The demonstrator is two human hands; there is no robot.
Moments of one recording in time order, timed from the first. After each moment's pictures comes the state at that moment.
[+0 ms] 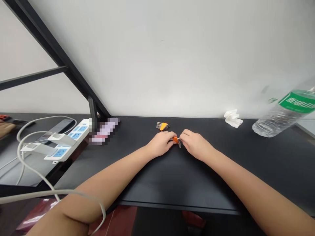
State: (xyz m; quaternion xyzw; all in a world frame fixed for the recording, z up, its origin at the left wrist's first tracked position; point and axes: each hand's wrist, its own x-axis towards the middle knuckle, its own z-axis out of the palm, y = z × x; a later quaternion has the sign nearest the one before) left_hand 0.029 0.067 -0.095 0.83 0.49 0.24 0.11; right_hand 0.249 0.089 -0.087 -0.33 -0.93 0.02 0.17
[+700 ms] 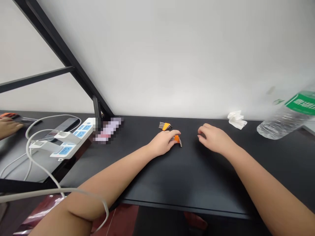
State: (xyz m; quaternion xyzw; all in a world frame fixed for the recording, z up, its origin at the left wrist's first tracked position) left_hand 0.021 0.068 -0.098 0.84 0.48 0.24 0.09; right_hand 0.297 0.116 -0.074 -0.47 -0.88 0.02 0.13
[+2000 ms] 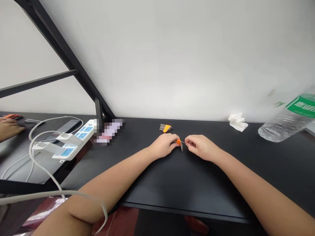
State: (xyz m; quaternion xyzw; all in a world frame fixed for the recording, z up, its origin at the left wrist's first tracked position) left_hand 0.023 0.070 -0.098 0.84 0.47 0.24 0.12; right_hand 0.262 0.102 -0.088 -0.32 -0.91 0.18 0.19
